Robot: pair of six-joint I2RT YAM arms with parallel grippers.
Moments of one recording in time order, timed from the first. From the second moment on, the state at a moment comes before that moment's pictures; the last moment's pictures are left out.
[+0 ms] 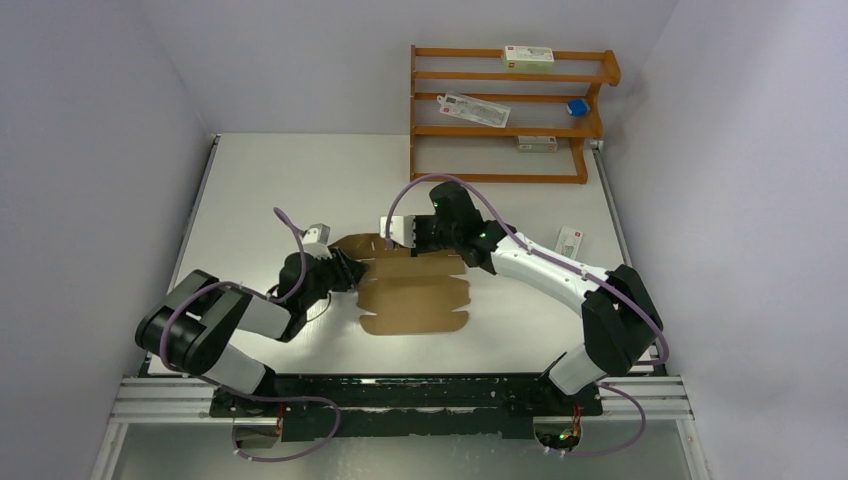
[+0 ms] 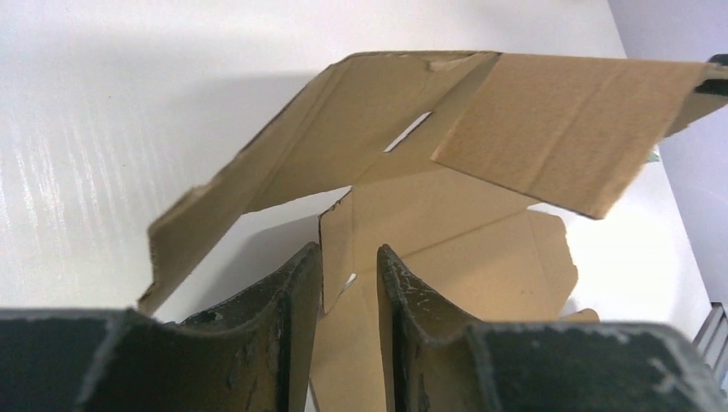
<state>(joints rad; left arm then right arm) -0.46 1.51 0.21 0.99 0.13 -0.62 0.73 1.53 1.07 -0.14 -0.32 -0.98</state>
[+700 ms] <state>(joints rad) -0.56 1.44 0.20 0.98 0.11 -0.62 0.77 1.53 1.02 -0.07 -0.27 -0.99</state>
